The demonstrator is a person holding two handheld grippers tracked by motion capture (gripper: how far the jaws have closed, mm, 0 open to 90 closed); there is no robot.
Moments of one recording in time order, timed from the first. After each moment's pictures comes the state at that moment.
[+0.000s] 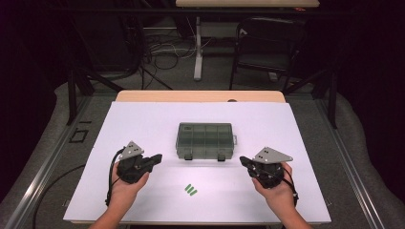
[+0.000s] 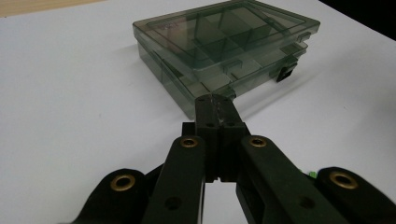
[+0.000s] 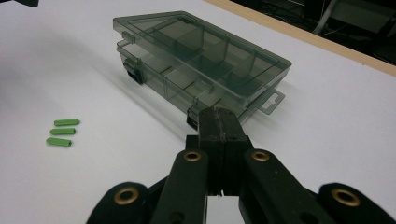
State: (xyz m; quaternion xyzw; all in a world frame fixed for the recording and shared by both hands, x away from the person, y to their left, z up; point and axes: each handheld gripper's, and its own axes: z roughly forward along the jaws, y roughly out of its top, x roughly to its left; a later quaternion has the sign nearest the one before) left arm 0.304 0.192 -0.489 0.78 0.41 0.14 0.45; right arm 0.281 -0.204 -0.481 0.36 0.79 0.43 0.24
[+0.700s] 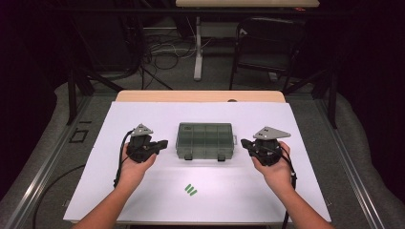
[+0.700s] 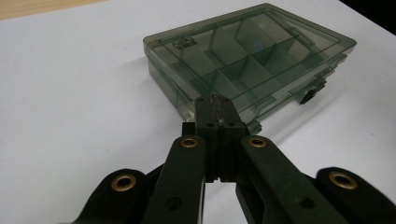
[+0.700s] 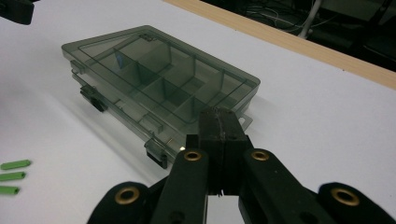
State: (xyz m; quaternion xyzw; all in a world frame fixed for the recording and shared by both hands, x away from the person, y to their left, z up) left arm 0.363 0.177 -0.483 0.79 0.42 0.12 0.42; right arm 0.336 -0.210 -0.470 0.39 0.78 0.43 0.23
